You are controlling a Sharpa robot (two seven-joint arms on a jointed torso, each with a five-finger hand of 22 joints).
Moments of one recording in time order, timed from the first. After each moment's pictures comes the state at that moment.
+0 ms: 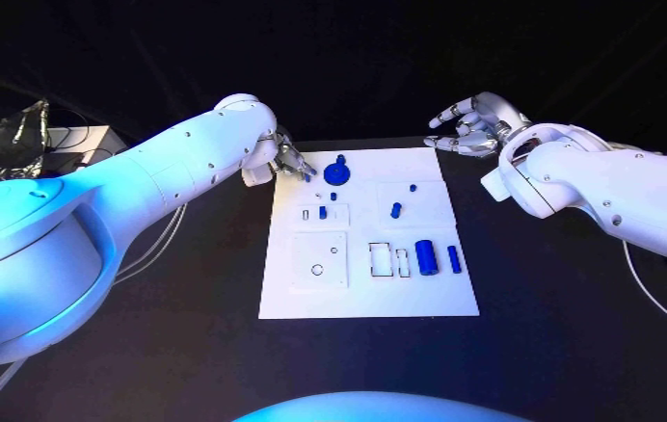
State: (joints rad) left arm 1.29 -0.36 0.11 0.73 -1.06 0.32 -0.54; left_hand 1.18 -0.13 0.36 0.28 0.15 0.88 0.08 0.49 0.88 1.25 0.01 1.15 0.95 1.47 -0.05 1.55 1.31 0.05 1.42 0.06 1.43 1.29; right arm 1.36 -0.79 -0.11 1.38 -0.89 -0.48 -0.07; right_hand 1.39 -0.20 0.26 0.24 0.32 0.86 0.17 0.23 0.25 1.45 0.08 1.45 1.31 1.47 0.00 1.54 1.31 0.03 1.47 0.10 1.45 1.31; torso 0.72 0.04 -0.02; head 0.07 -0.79
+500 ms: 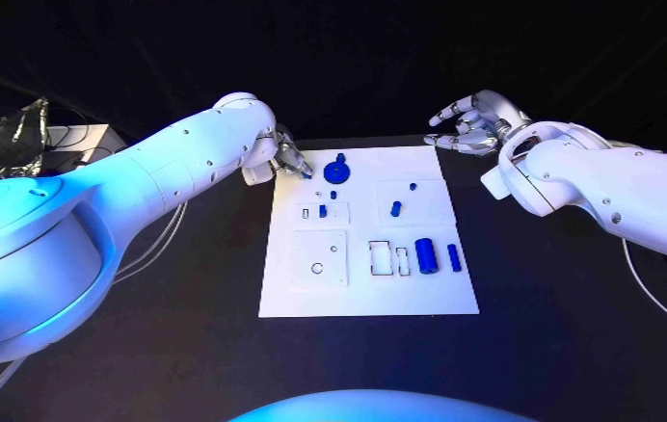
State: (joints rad) left arm 1.29 -0.36 0.11 0.72 -1.02 0.32 -0.52; left_hand 1.26 -0.12 0.60 0.22 0.15 0.86 0.08 0.50 0.86 1.23 0.00 1.15 0.91 1.47 -0.05 1.55 1.31 0.05 1.42 0.06 1.43 1.29; right arm 1.36 -0.79 -0.11 1.38 -0.89 -0.48 -0.07; right_hand 1.39 -0.20 0.26 0.24 0.32 0.86 0.17 0.23 0.25 1.45 0.08 1.45 1.31 1.47 0.00 1.54 1.31 0.03 1.47 0.10 1.45 1.31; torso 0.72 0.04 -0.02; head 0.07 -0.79
